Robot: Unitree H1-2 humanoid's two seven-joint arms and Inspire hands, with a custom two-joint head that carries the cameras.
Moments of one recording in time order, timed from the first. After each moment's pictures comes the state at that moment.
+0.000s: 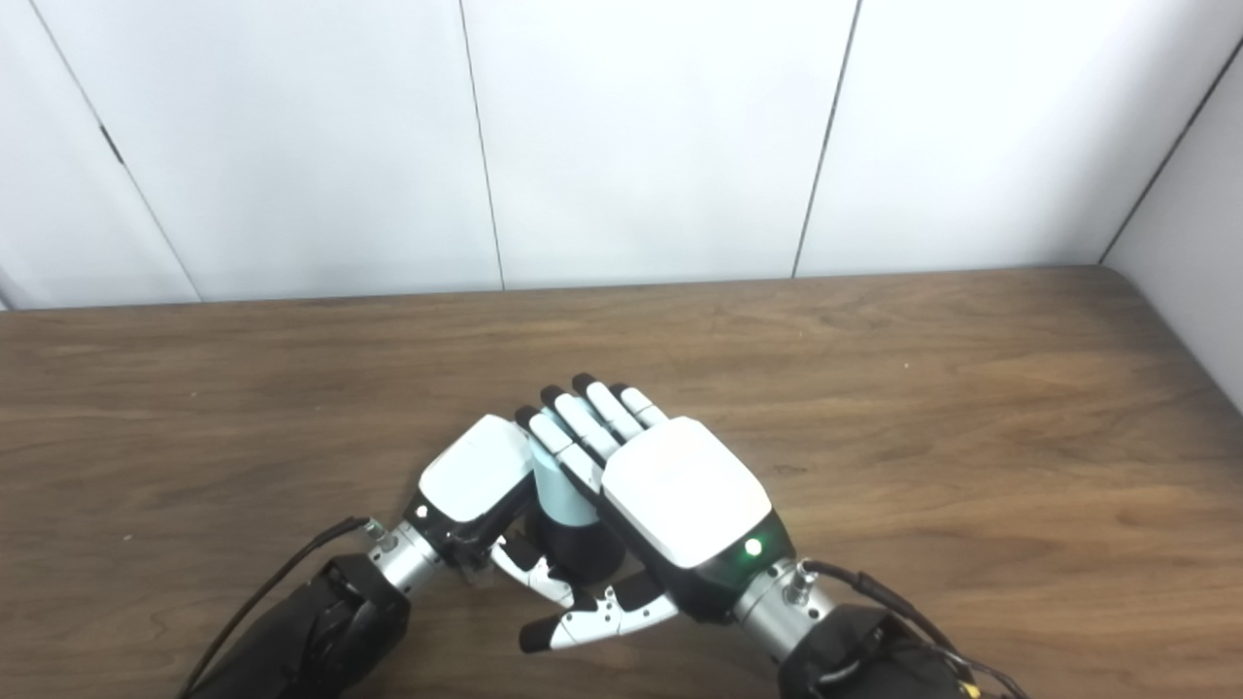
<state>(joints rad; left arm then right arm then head) -0.38 0.23 -0.55 0.34 0.93 -0.44 0.24 -0.10 -0.36 0.53 -0.72 -1.23 0.17 0.50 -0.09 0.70</state>
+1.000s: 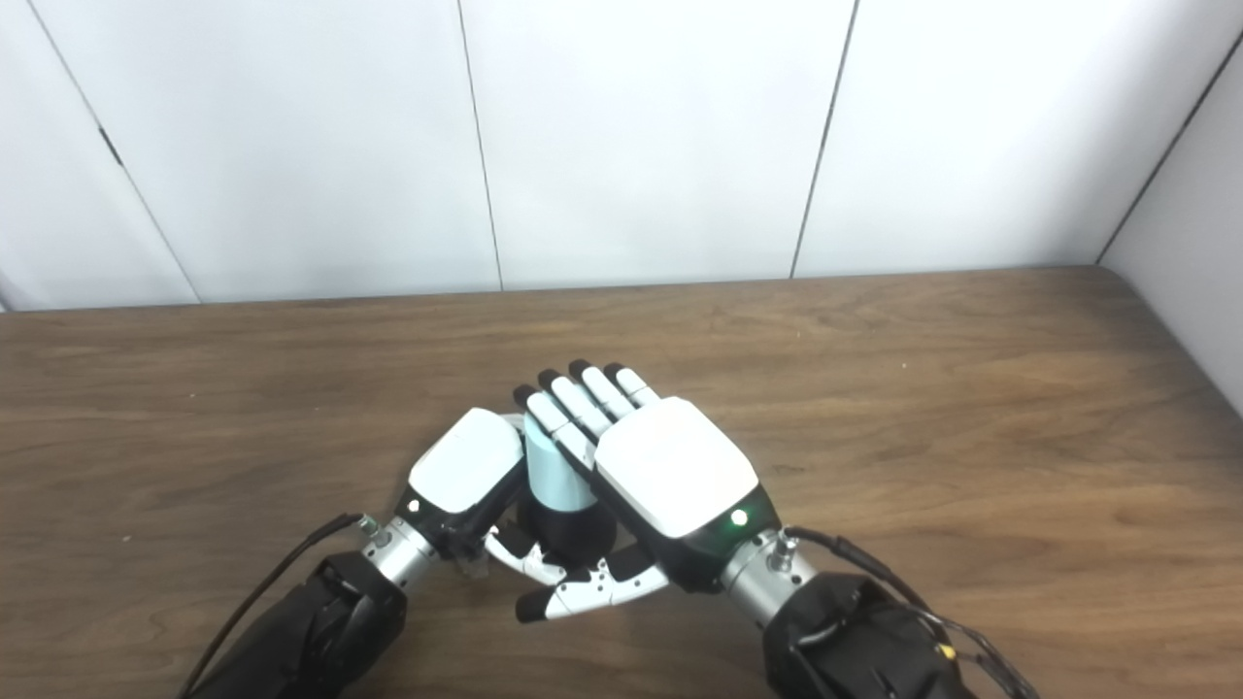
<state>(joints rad) -0.37 0.21 -0.52 0.35 0.93 -0.40 0.24 -0.16 -0.36 0.53 -0.65 -1.21 0.18 0.50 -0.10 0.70</state>
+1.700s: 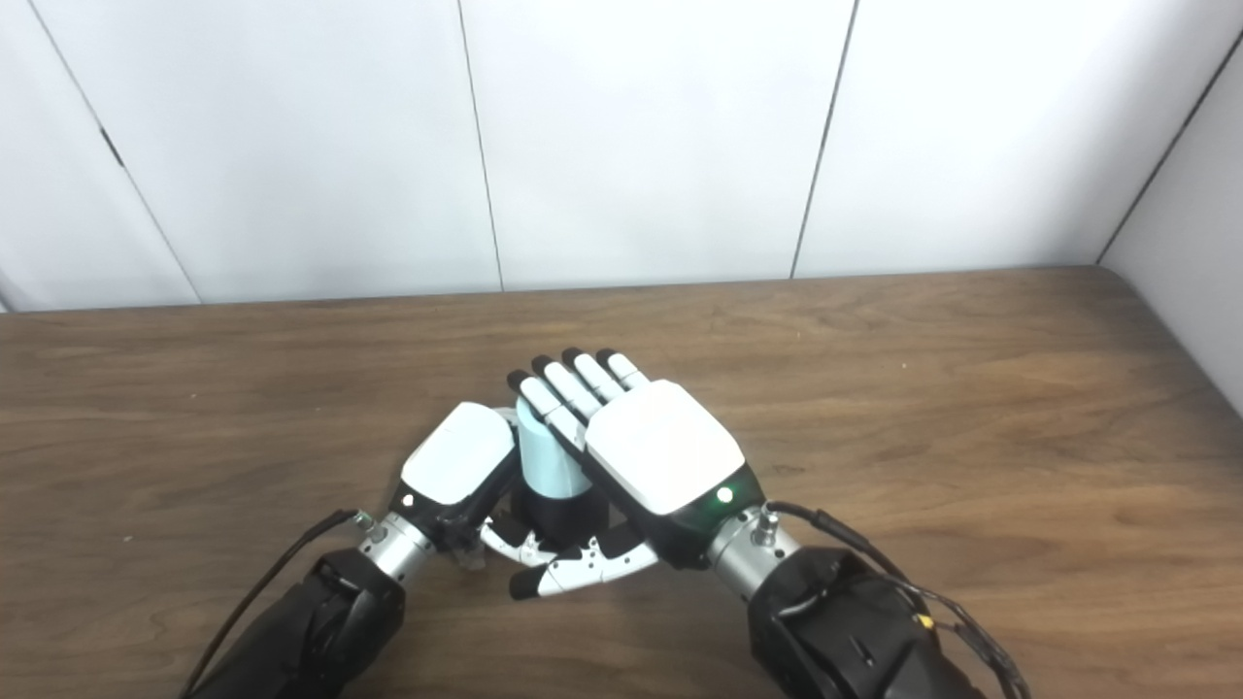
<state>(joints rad) -0.37 0.20 -0.49 0.36 0.93 -0.36 0.24 -0.21 -0.35 0.54 -0.59 -1.20 0.19 0.50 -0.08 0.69</state>
